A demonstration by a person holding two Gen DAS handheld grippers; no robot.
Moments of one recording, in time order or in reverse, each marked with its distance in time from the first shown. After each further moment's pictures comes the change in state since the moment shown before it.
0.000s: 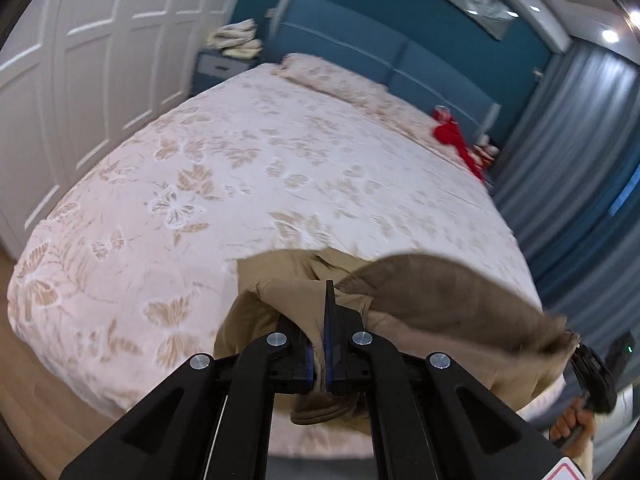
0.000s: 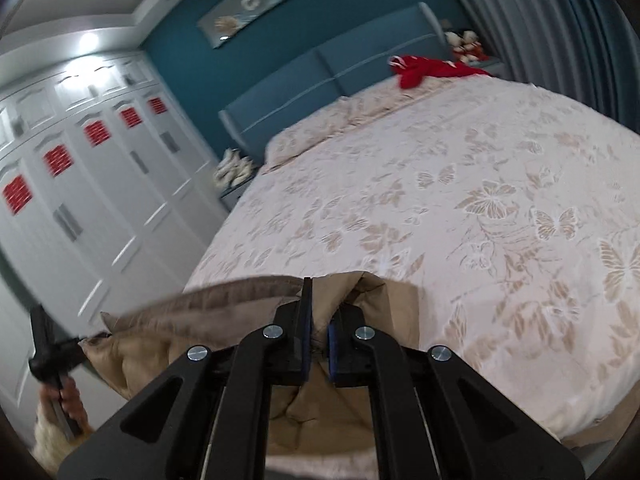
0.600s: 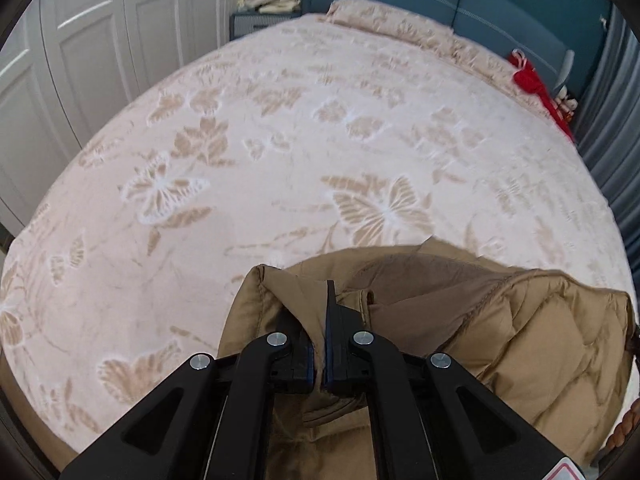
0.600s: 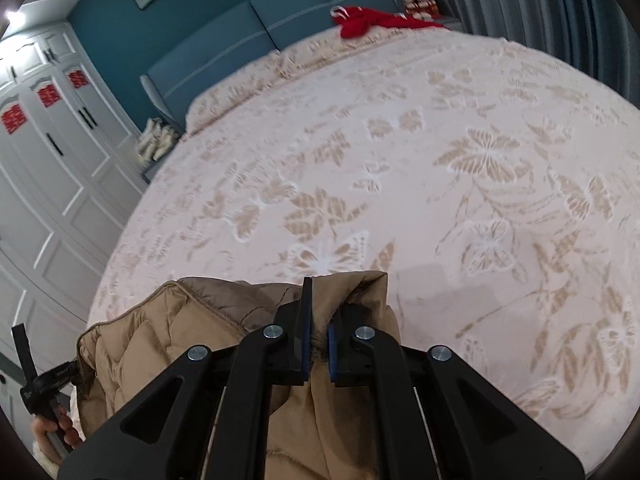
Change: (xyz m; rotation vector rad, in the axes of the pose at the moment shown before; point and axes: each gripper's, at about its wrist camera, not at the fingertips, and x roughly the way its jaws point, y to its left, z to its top) left arm 0.217 0.026 0.005 0.051 0.149 0.275; right arm 0.198 -0.052 -0.010 0.046 0.144 -0.250
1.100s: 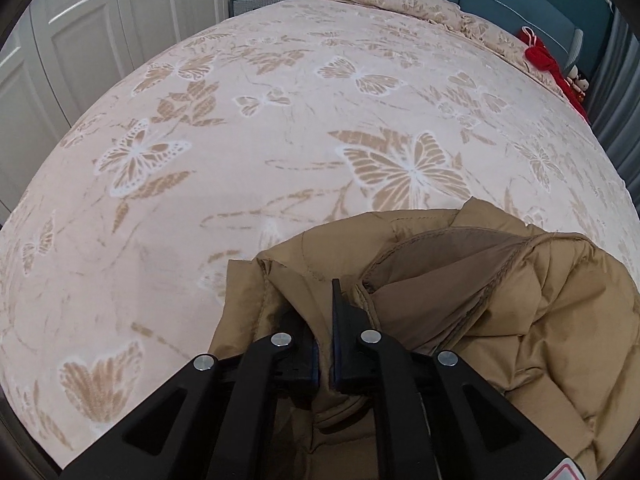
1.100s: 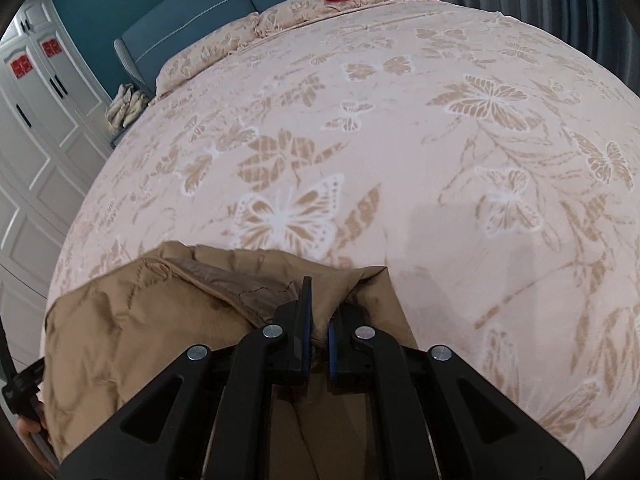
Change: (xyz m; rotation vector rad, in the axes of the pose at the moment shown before) left arm 0.059 -0.001 -0.019 0.022 0.044 0.040; right arm 0.070 -0.011 -0.029 -0.032 0.100 -0.101
